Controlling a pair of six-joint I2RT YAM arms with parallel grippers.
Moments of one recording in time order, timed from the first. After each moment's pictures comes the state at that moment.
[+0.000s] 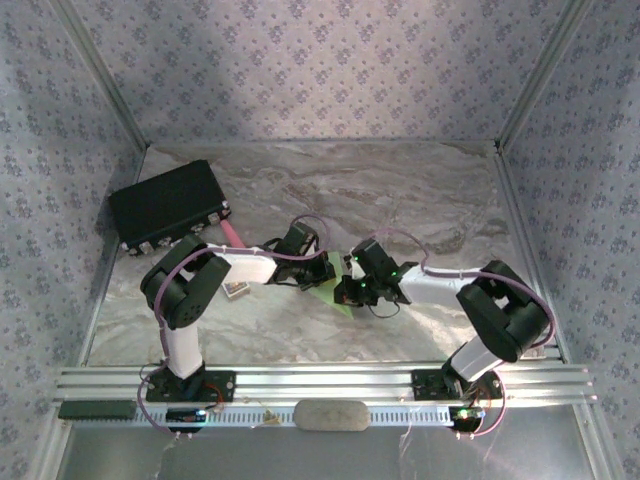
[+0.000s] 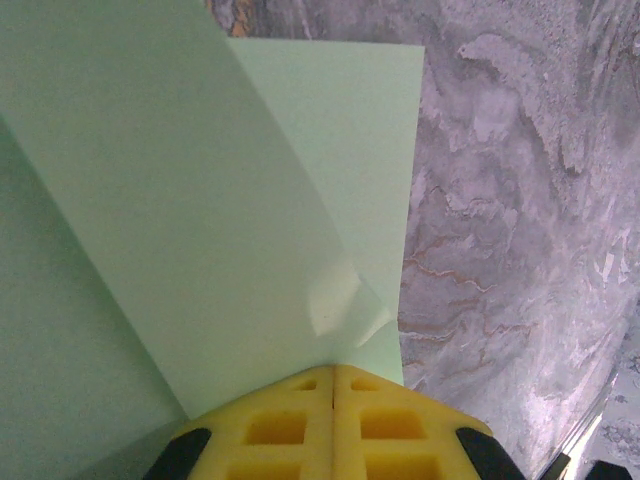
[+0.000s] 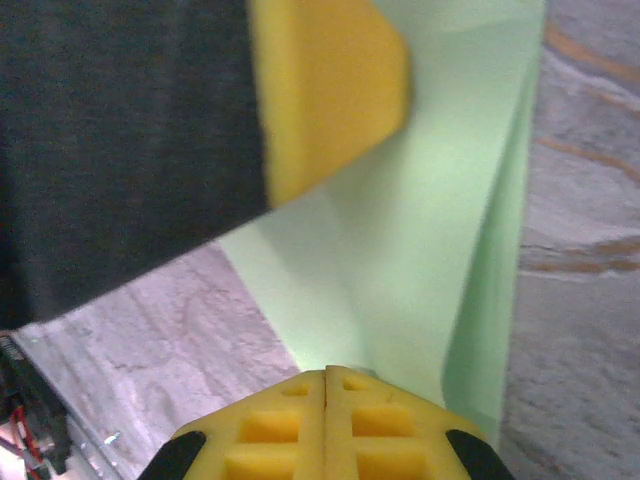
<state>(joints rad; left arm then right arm) -0.76 1.85 0.91 0.05 0.38 -1.06 0.71 1.56 0.65 -0.08 -0.42 0.73</state>
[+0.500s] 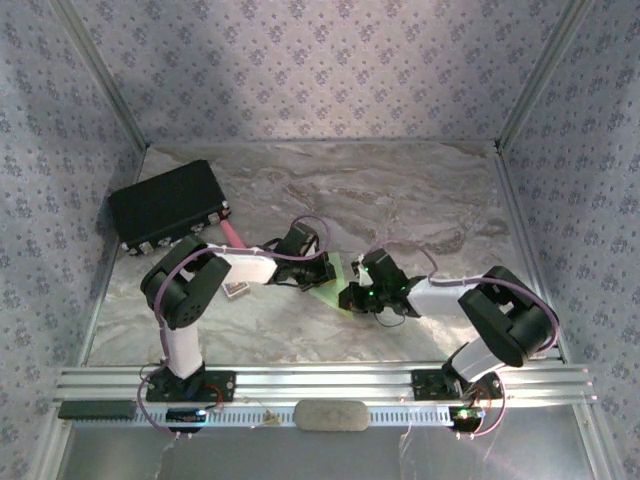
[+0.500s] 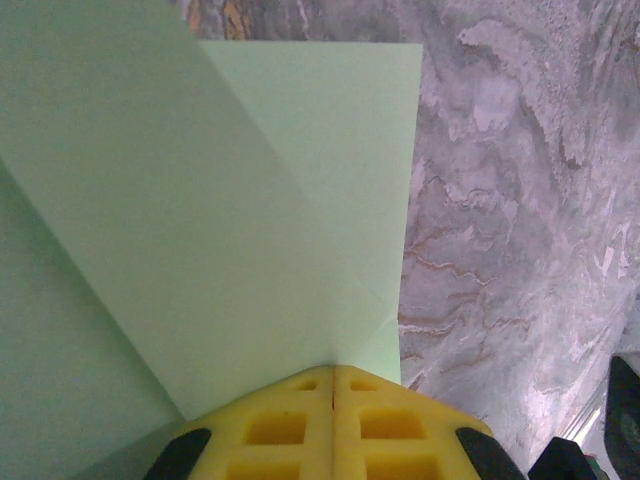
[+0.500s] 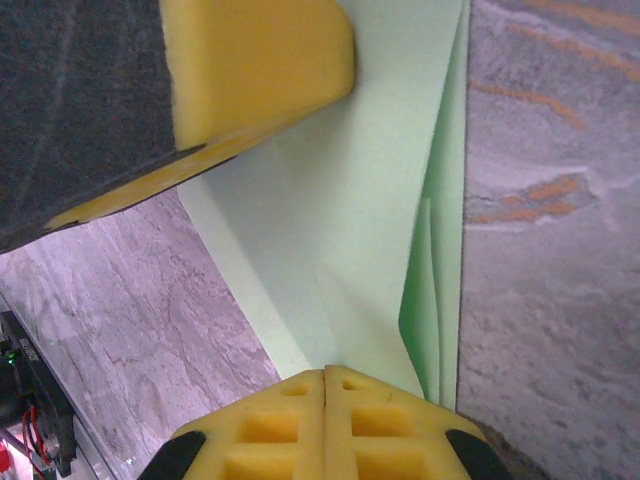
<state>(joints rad) -0.75 1.86 0.91 0.05 0.39 -1.06 0.70 1.51 0.47 0.15 -0.44 0.78</state>
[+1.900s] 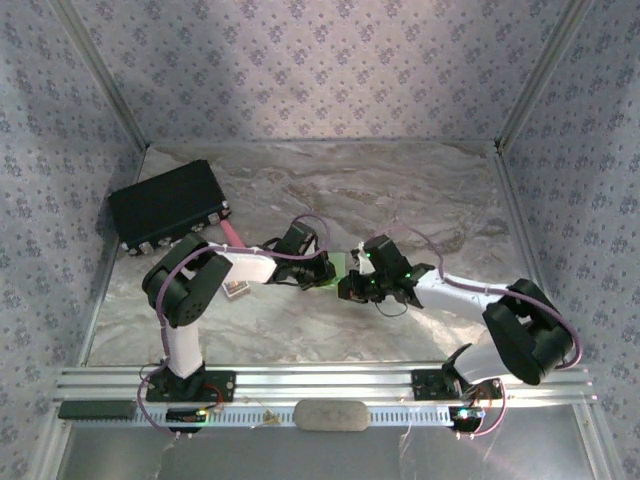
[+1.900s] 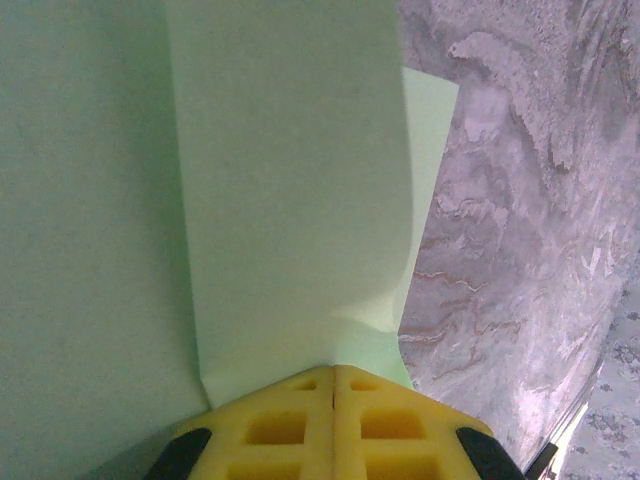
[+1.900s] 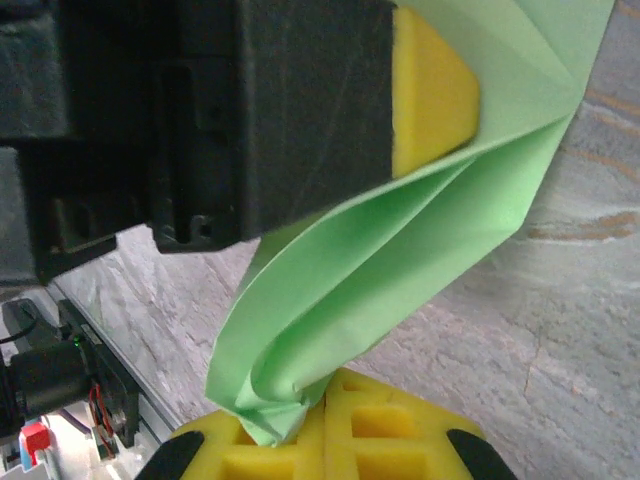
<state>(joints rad) -0.75 1.87 0.91 0.08 0.42 -1.06 0.68 1.39 0.61 -0.10 -0.47 0.75</state>
